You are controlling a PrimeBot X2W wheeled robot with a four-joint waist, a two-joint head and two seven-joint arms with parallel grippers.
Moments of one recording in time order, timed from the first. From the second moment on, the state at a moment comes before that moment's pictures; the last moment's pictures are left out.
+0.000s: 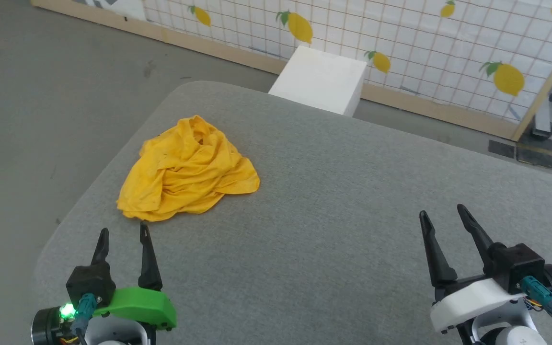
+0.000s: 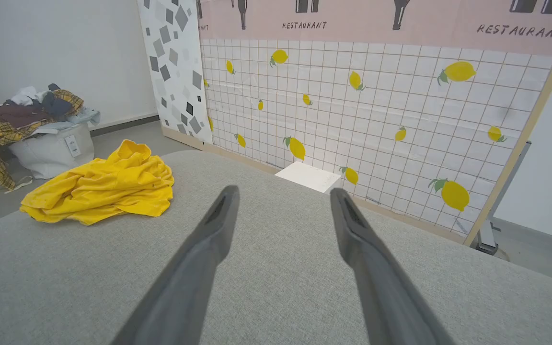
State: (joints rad) left arm 0.02 0.06 0.00 0.04 -0.12 0.12 -0.16; right arm 0.02 -0.05 0.02 0.01 0.05 0.13 -0.11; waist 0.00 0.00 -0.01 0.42
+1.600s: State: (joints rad) left arm -0.25 0.09 -0.09 0.22 -0.26 0.09 -0.21; right arm -0.04 -0.05 0.05 -0.06 0.00 0.13 -0.10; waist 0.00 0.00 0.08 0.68
